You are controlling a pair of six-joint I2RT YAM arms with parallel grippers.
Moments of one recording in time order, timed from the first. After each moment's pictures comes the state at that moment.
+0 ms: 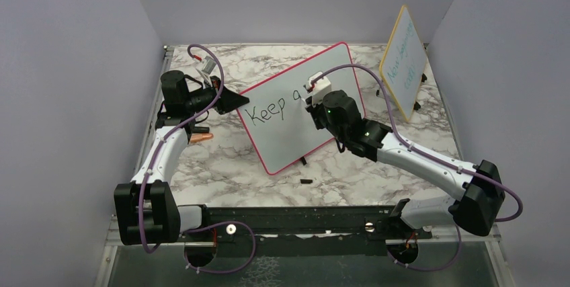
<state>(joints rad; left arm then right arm) 0.04 1.26 0.86 0.13 1.07 -0.34 0.86 1.31 1.03 -0.11 0.37 -0.04</state>
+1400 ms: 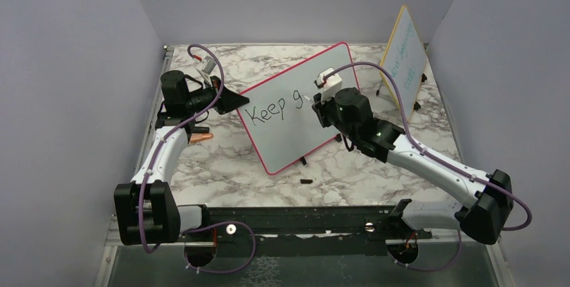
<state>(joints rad) 0.04 1.26 0.86 0.13 1.08 -0.34 0.84 1.23 1.03 -0.15 0.30 -0.01</state>
